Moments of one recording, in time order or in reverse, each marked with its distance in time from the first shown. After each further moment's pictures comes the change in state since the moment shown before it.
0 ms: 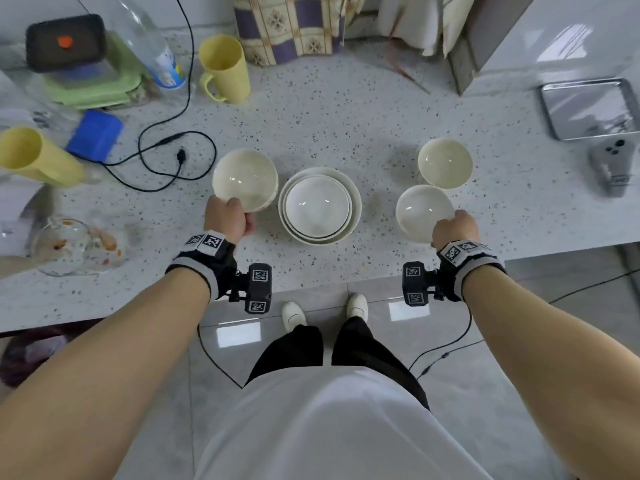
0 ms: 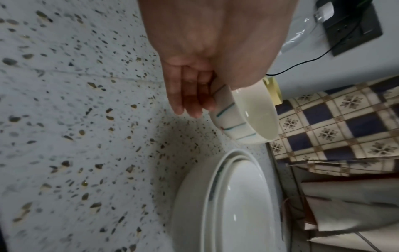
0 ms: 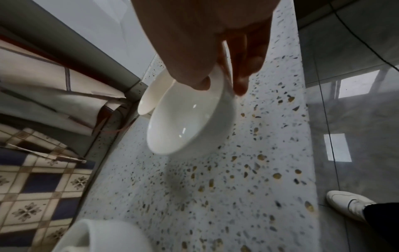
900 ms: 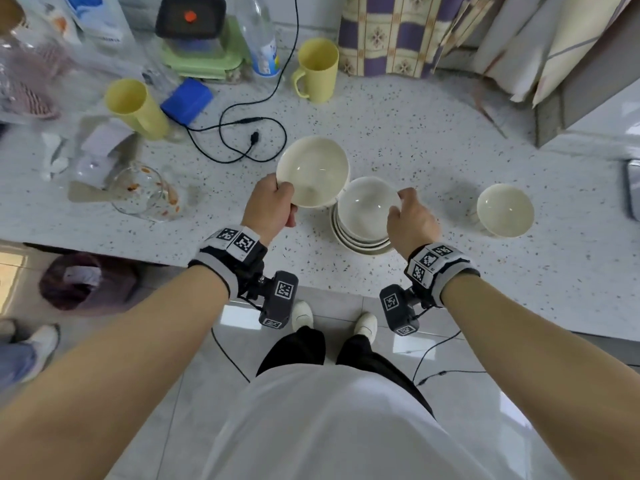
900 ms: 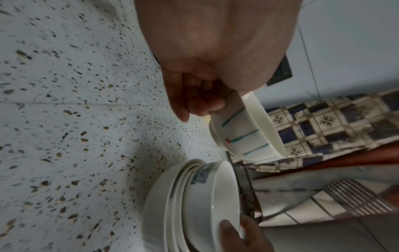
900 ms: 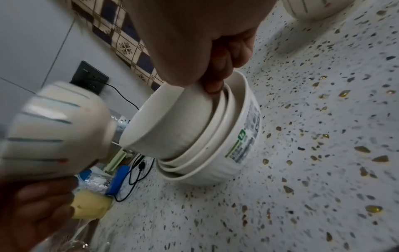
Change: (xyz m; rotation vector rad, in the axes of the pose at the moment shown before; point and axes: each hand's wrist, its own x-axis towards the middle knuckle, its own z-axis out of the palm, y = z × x) left_hand -0.058 0.025 -0.031 0.070 -0.055 0.227; right_hand -0.079 -0.110 0.066 -0.358 -0.116 -0.777
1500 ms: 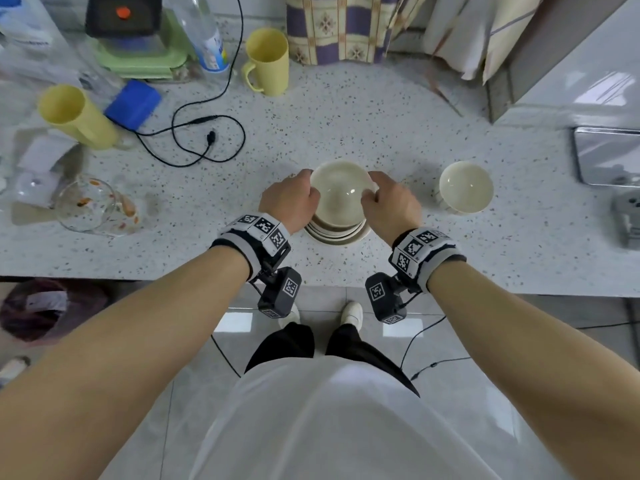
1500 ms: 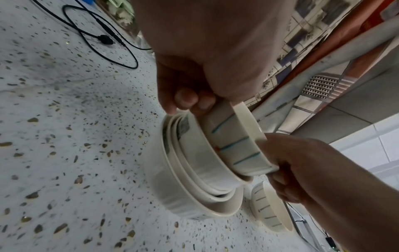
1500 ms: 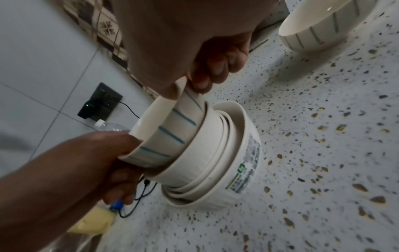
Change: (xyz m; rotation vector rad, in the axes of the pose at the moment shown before) left_hand 0.010 0.016 0.073 0.840 -0.199 0.366; right_hand -0.001 0.013 -0.019 0.066 0.099 -0.083
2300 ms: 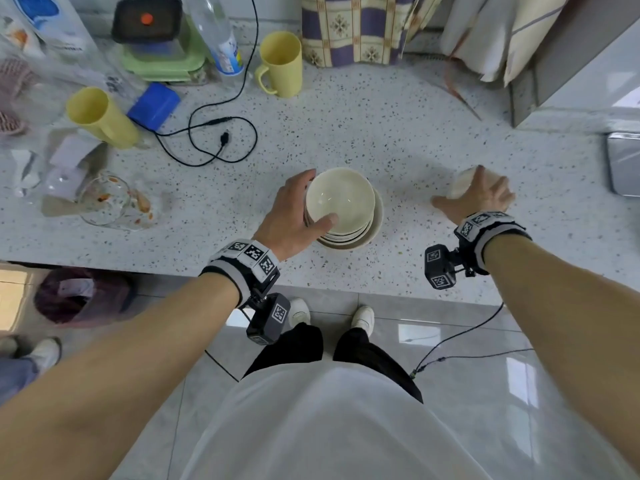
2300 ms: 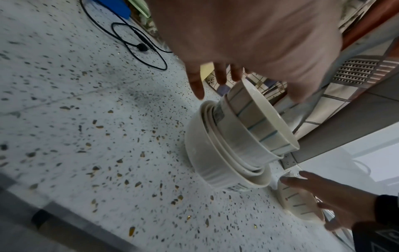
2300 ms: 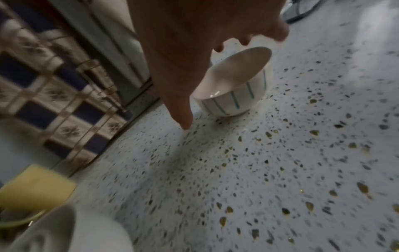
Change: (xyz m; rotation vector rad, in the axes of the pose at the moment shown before) left_hand -0.031 -0.014 0.016 -0.384 0.033 0.070; right_hand 0.050 0.118 -0.043 -0.203 -0.118 0.500
